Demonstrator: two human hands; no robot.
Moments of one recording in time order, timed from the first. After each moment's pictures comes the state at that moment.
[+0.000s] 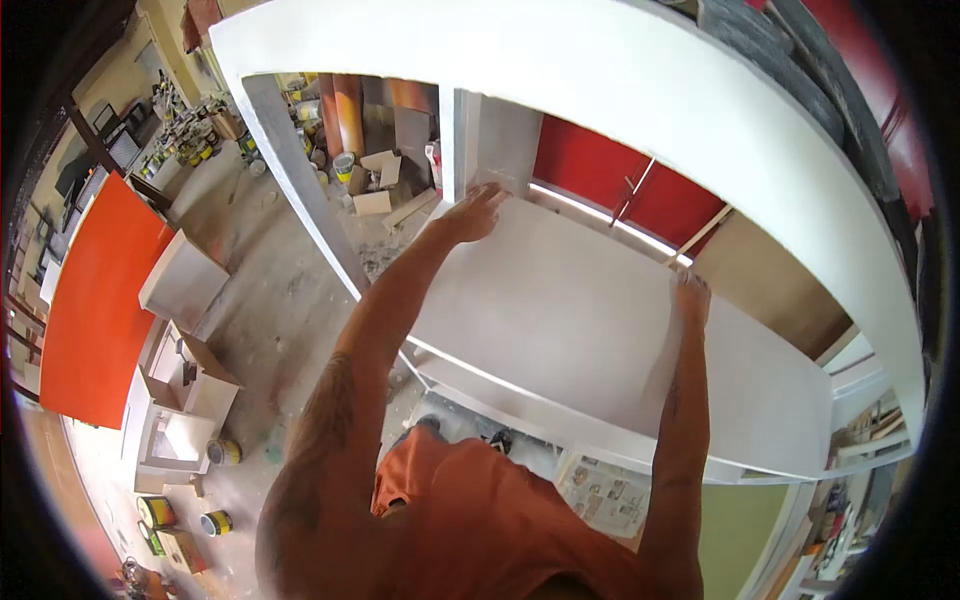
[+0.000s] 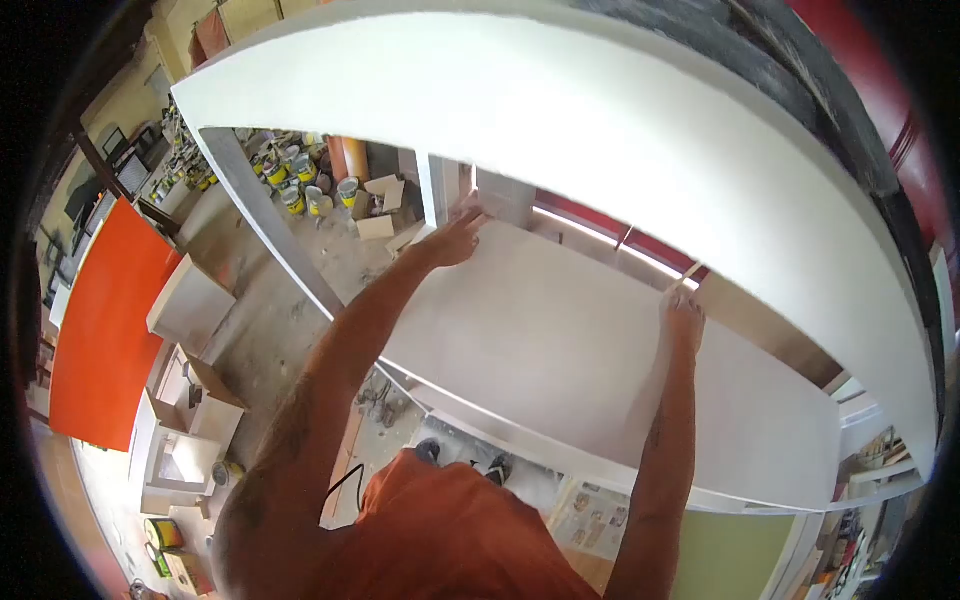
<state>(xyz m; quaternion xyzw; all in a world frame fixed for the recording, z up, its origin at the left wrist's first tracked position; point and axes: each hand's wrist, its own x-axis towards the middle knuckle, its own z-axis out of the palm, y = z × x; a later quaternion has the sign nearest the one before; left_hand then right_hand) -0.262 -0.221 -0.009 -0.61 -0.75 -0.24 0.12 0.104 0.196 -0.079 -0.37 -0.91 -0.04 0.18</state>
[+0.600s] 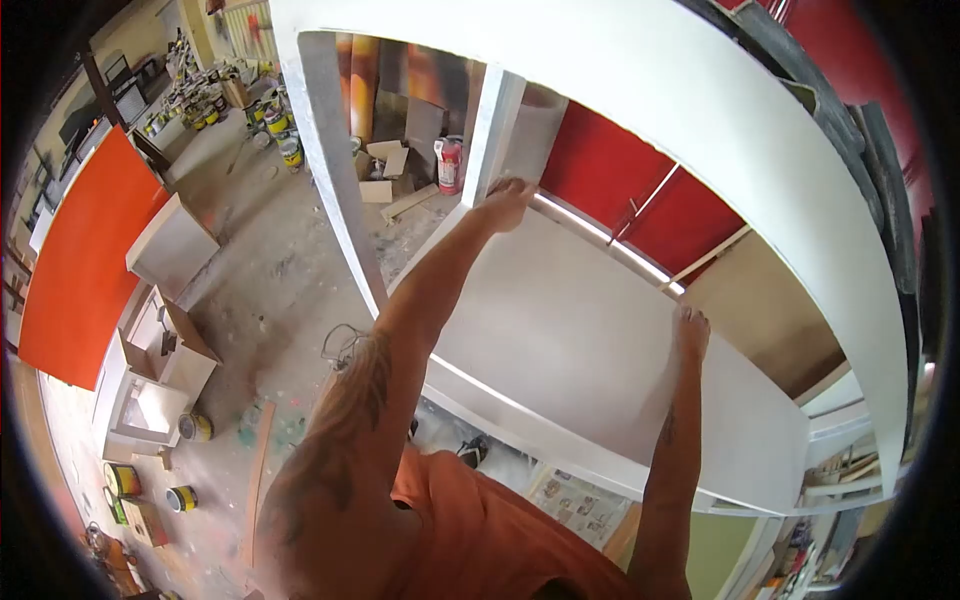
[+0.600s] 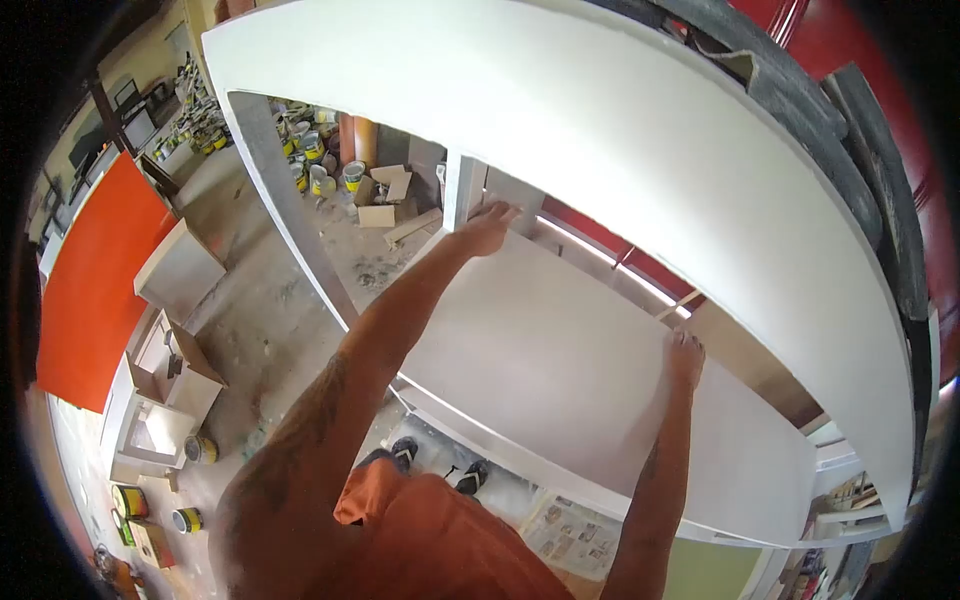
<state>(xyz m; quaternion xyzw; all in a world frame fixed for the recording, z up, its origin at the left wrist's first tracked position) -0.285 -0.182 -0.029 -0.55 -0.80 -0.19 0.14 0.104 0.152 -0.031 -0.40 -0.91 -0.05 0.14</state>
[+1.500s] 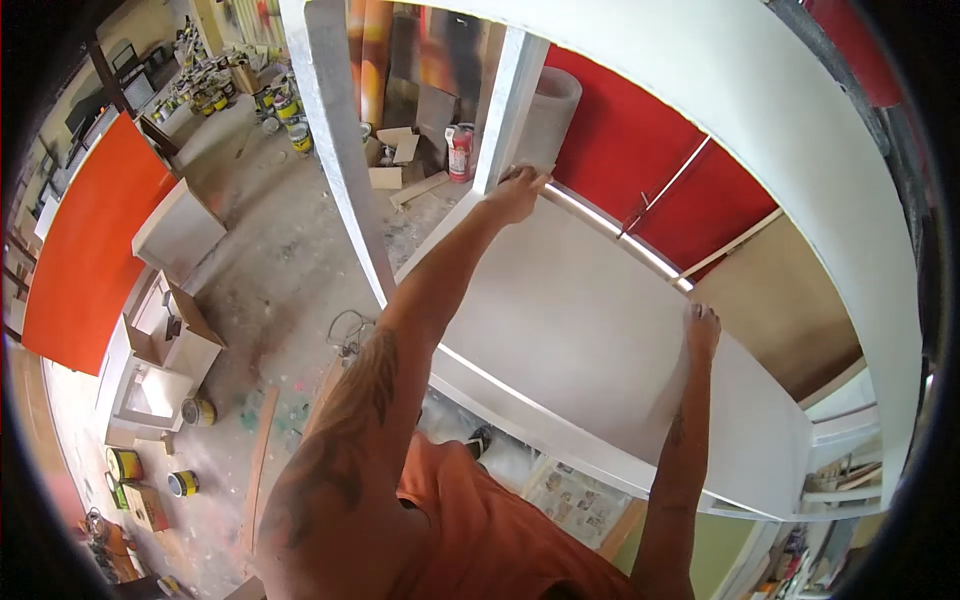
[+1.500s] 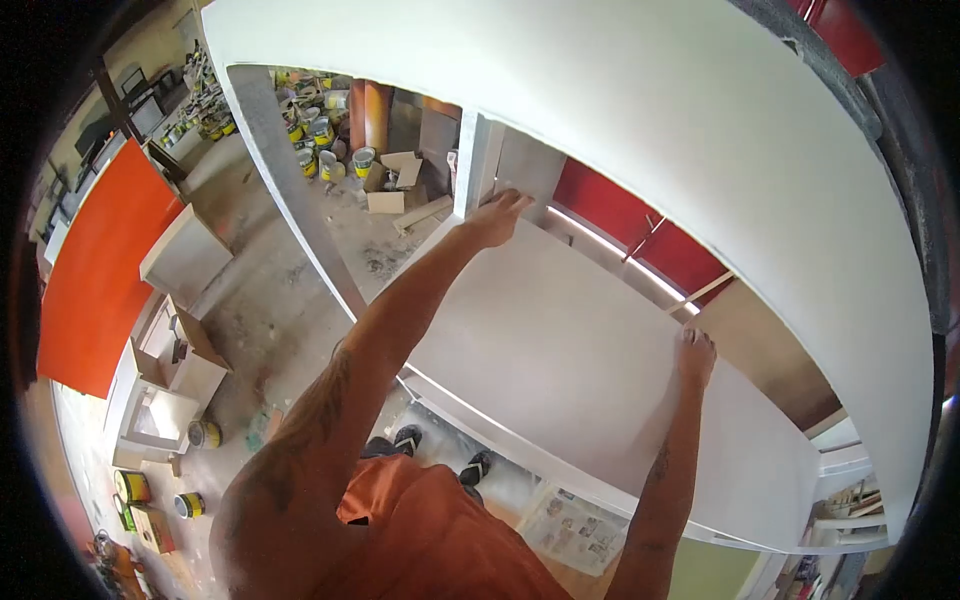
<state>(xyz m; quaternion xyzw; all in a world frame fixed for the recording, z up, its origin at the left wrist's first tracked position) -0.286 -0.186 -0.031 -0.53 -0.80 -0.25 0.15 0.108 0.181 -0.053 -0.31 -0.93 -0.06 0.20</state>
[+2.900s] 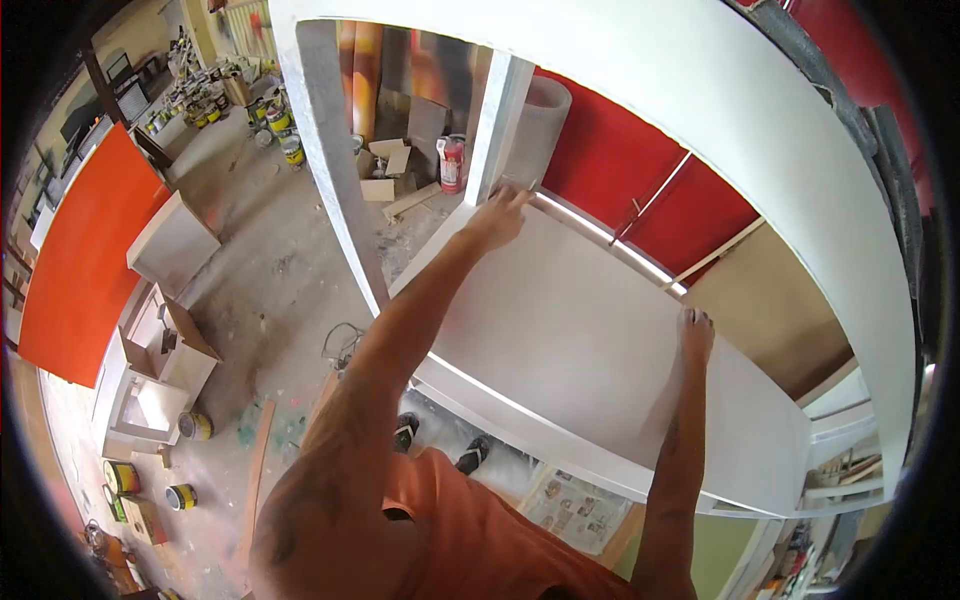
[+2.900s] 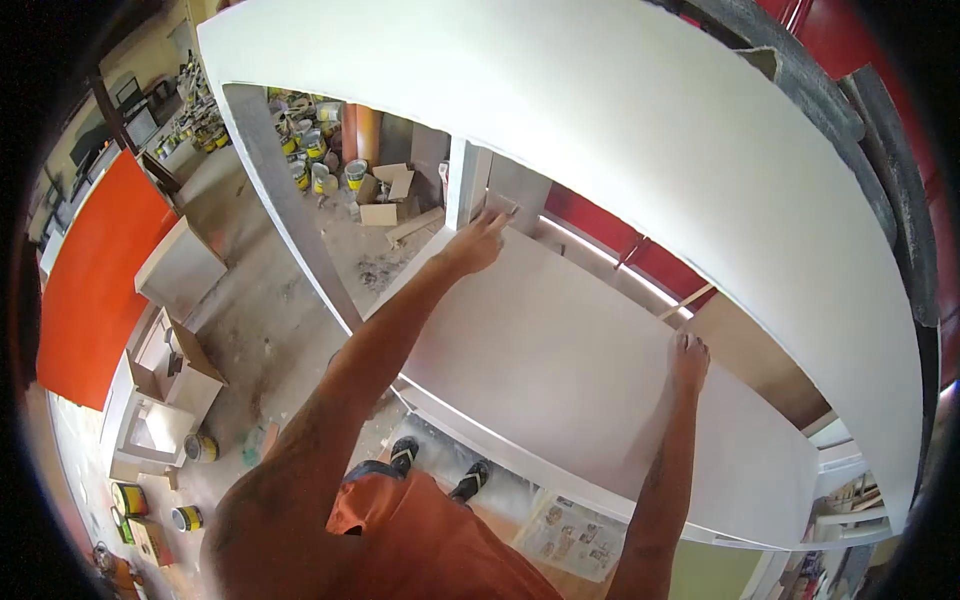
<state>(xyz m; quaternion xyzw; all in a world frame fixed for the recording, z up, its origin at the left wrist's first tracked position) -0.259 -0.211 -0.026 -0.55 -0.76 -0.17 0.30 0.120 0.183 -0.059 -0.31 -0.93 -0.05 0.19</state>
